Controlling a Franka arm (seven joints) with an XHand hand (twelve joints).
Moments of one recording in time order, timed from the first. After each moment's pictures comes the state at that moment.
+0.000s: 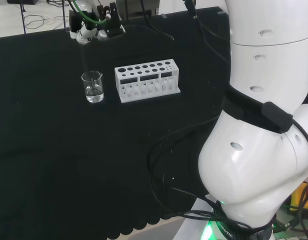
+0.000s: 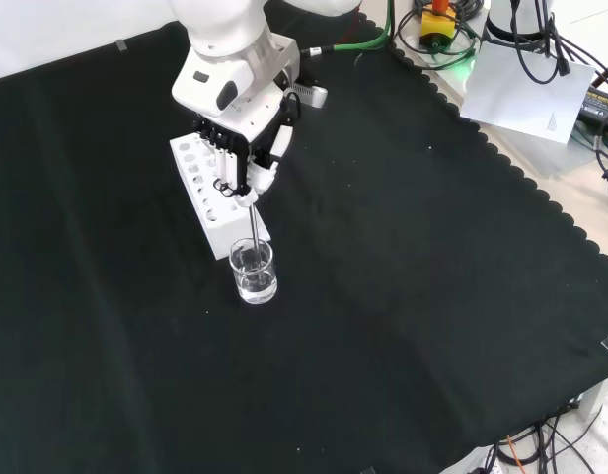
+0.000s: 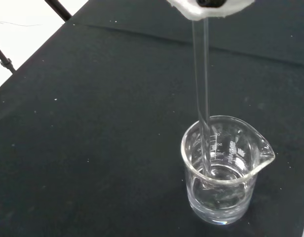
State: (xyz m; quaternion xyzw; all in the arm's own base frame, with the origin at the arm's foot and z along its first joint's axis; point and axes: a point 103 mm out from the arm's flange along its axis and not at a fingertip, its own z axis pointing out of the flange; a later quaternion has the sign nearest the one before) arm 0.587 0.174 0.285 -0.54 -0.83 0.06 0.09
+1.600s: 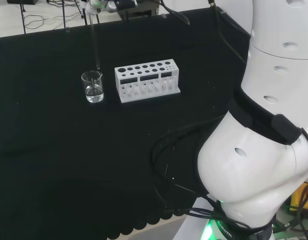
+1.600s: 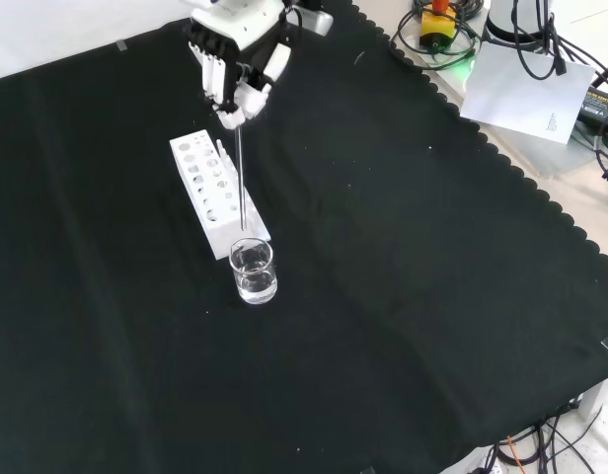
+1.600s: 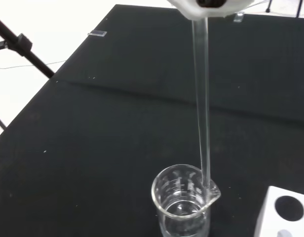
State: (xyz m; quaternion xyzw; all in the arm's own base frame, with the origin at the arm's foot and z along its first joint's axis) arm 0.563 0.137 0.377 -0.59 -0.81 0.03 0.07
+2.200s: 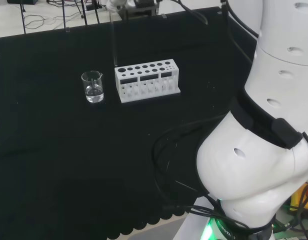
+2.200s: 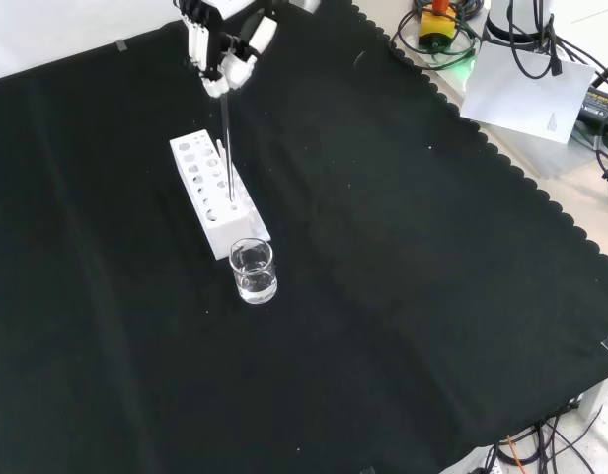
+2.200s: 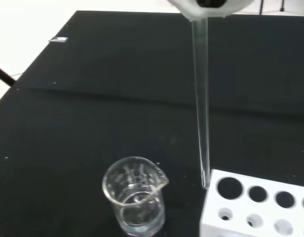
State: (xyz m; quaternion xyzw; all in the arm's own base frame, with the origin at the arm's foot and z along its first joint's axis) arm 0.553 0.080 0.378 -0.62 -0.78 0.02 0.07
